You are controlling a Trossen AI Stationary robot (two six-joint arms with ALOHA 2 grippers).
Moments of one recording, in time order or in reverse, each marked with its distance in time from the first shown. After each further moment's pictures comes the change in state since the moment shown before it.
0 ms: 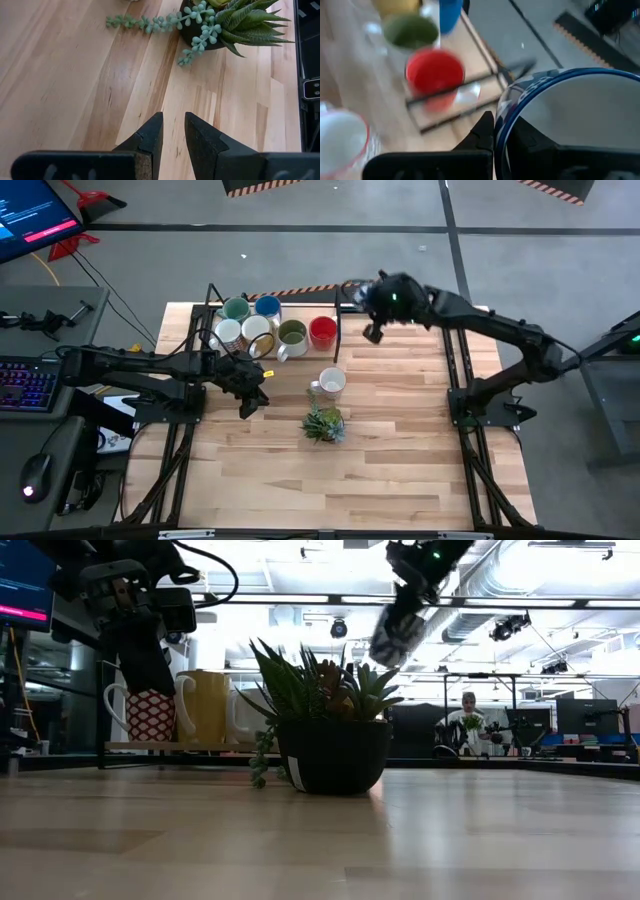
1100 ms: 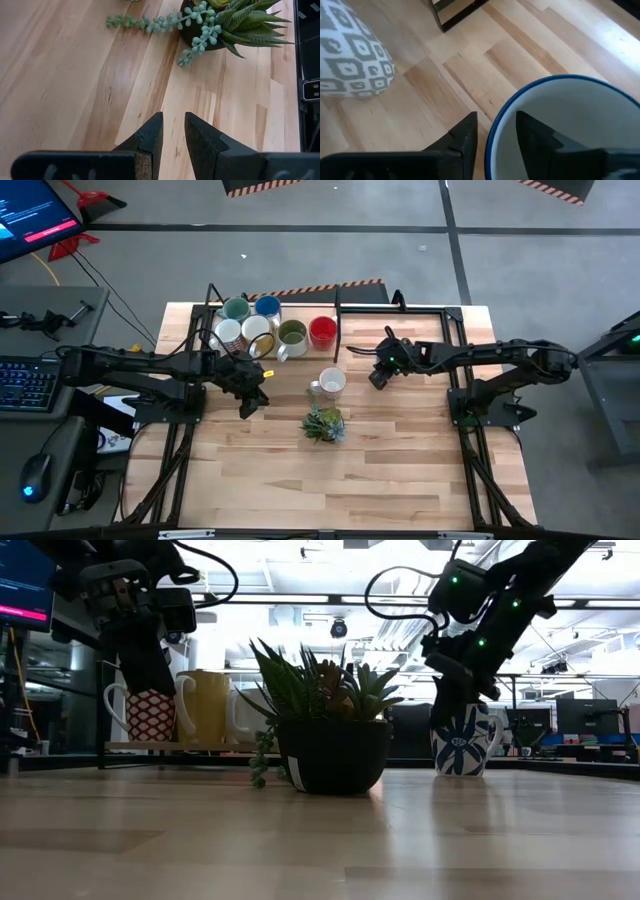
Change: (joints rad) left arm 0.000 0.000 0.000 0.000 0.000 -0.009; right arm 0.162 -0.081 -0.690 0.348 0.035 0.530
